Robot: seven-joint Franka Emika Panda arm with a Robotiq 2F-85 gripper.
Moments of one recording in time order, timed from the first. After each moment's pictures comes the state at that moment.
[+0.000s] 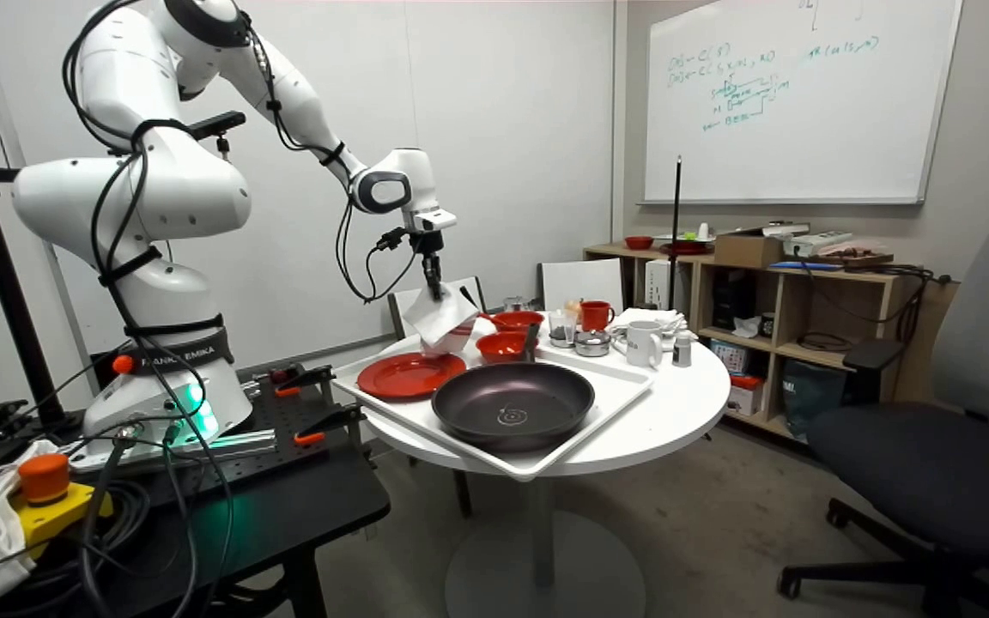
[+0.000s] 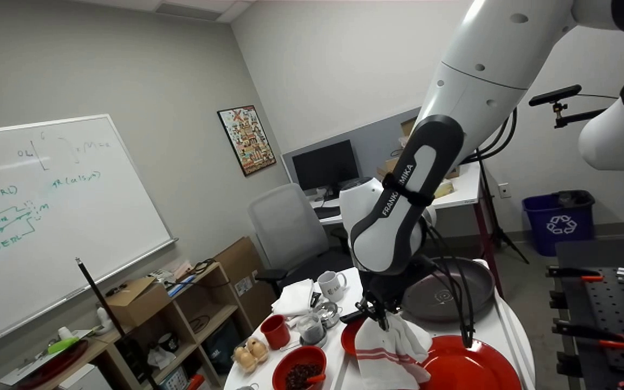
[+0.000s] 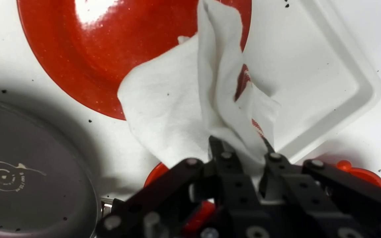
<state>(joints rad) -1.71 -0.55 2.13 -2.25 0.76 2.56 0.42</state>
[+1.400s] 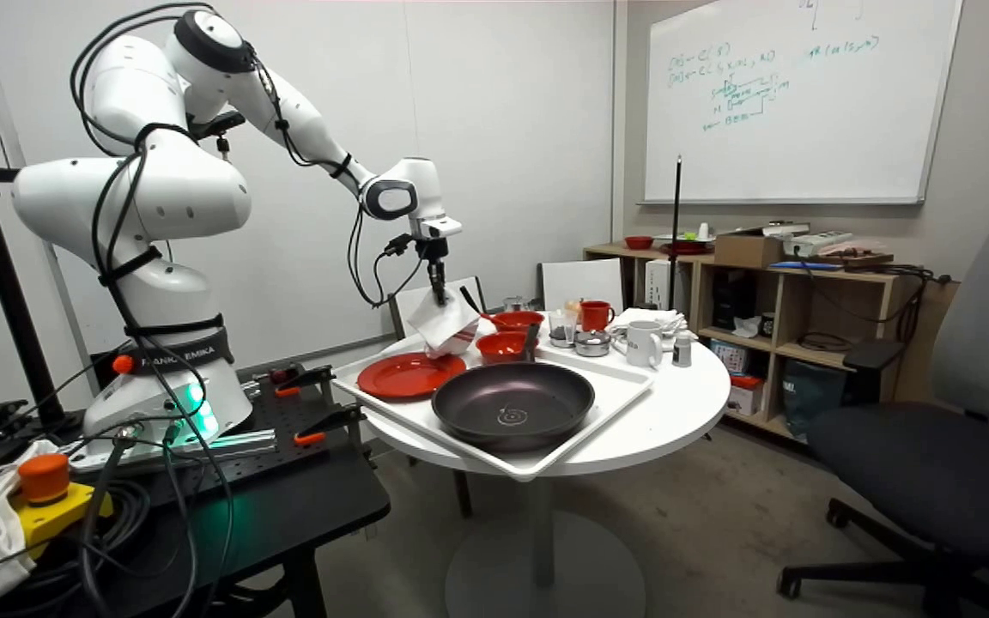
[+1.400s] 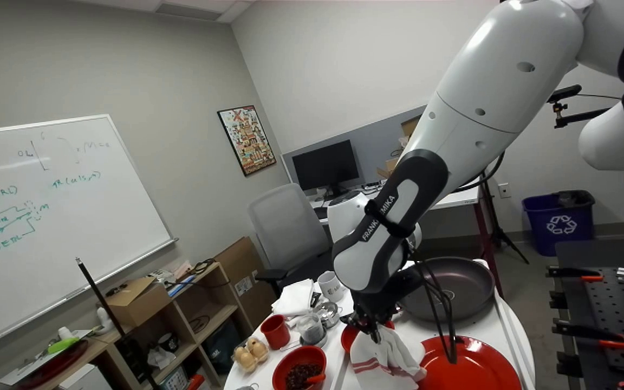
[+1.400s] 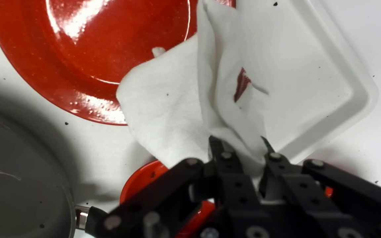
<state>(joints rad) -1.71 -0.73 2.11 -2.12 0.93 2.44 0.35</state>
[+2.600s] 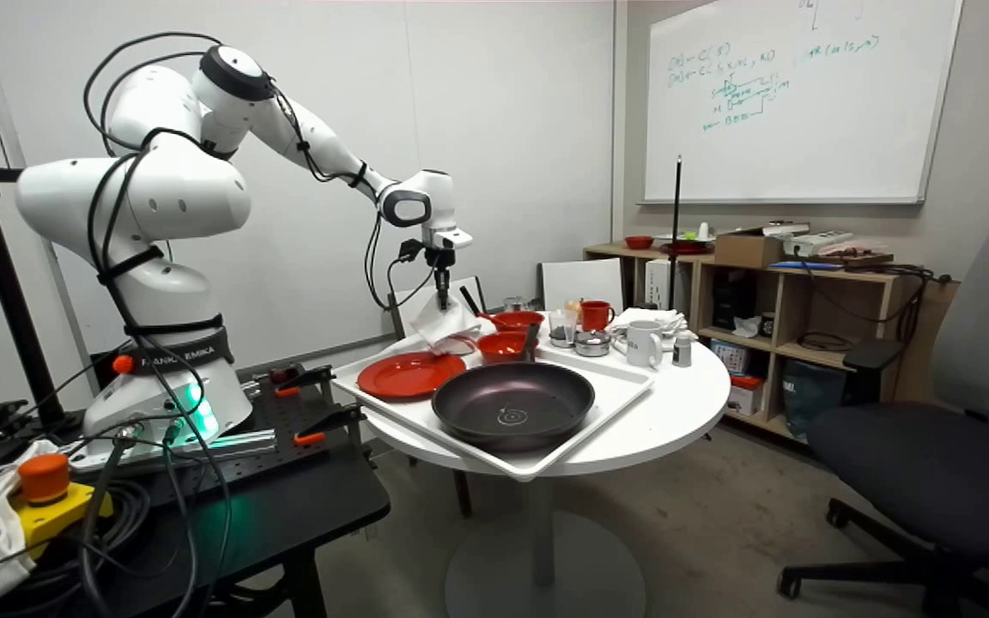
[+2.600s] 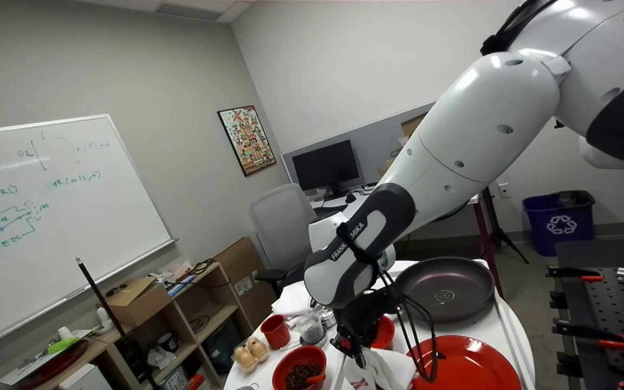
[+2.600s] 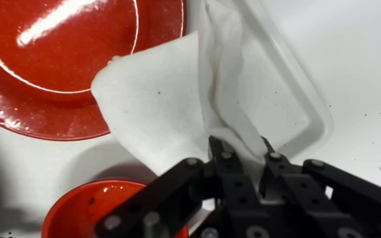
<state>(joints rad) -1.81 -0.91 2.15 -1.90 1.11 2.25 0.20</state>
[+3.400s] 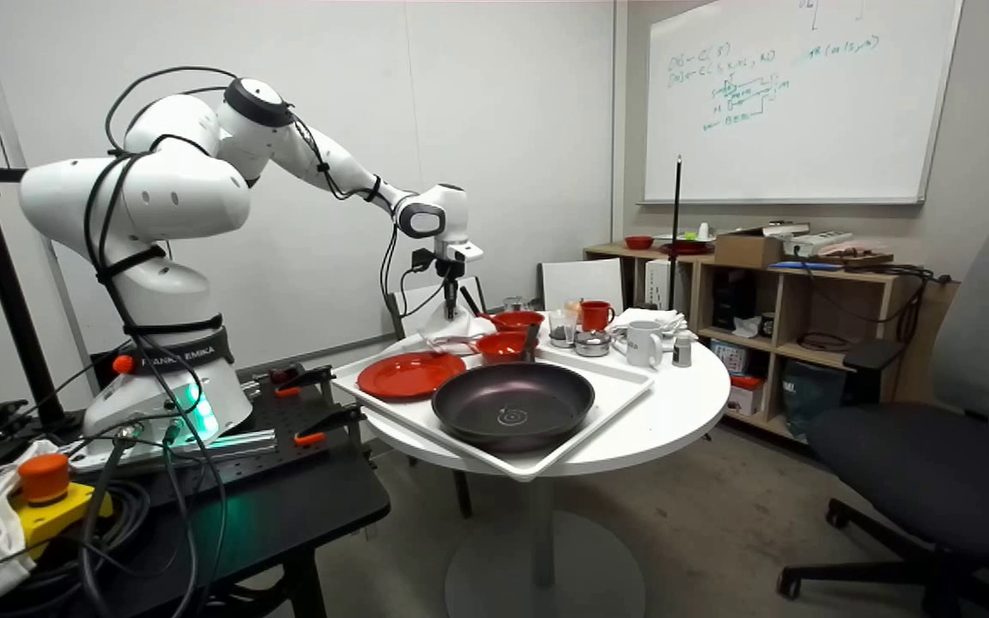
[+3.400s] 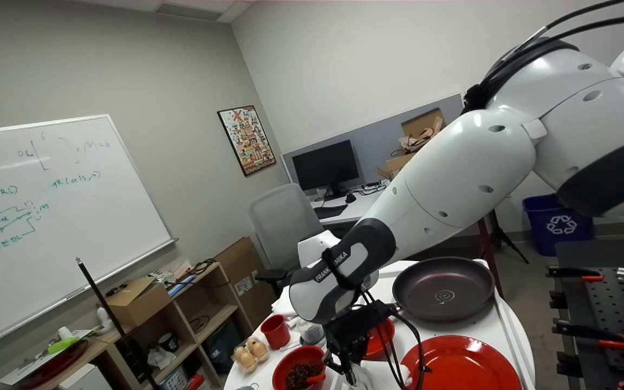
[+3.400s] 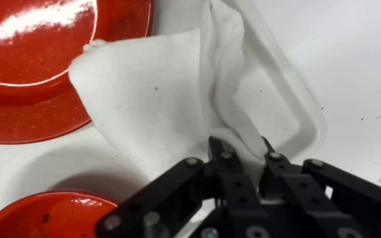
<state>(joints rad) -1.90 -1.08 2.16 -1.71 1.22 2.12 0.18</state>
